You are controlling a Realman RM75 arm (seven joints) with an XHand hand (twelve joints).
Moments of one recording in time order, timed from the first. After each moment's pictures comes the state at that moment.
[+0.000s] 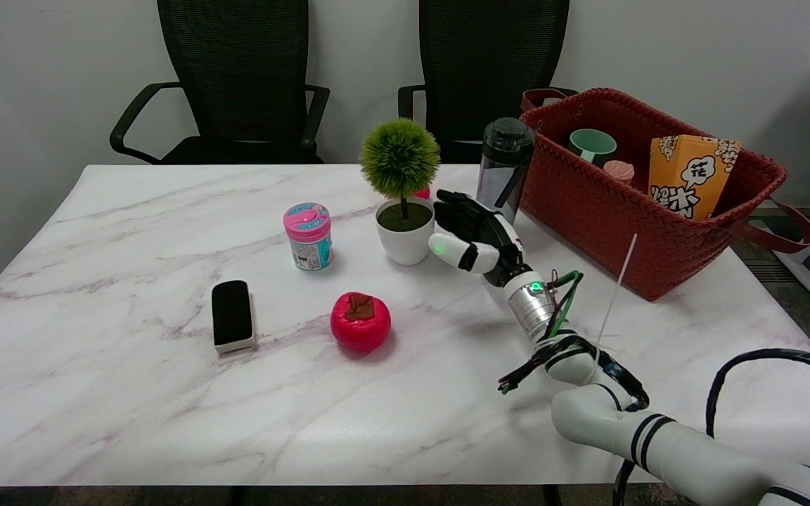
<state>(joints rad) 0.25 -1.25 -2.02 0.84 0.74 0.69 1.43</state>
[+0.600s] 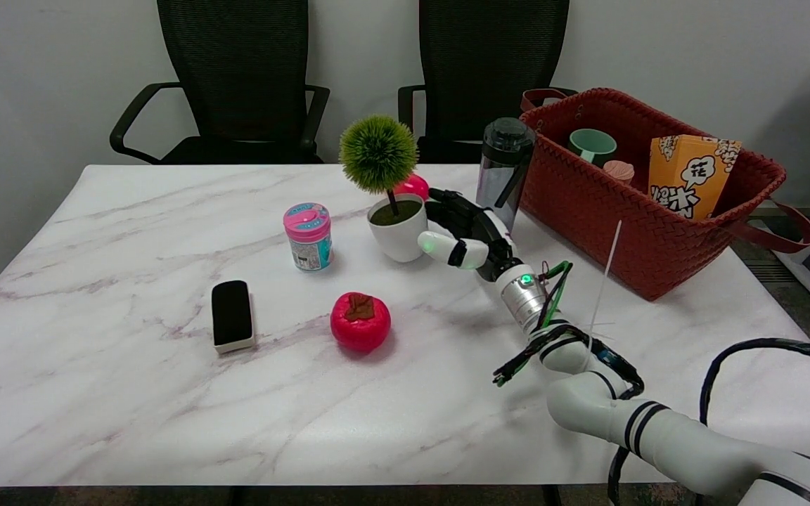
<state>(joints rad) 0.30 -1.26 -2.02 0.82 0.69 0.62 1.42</state>
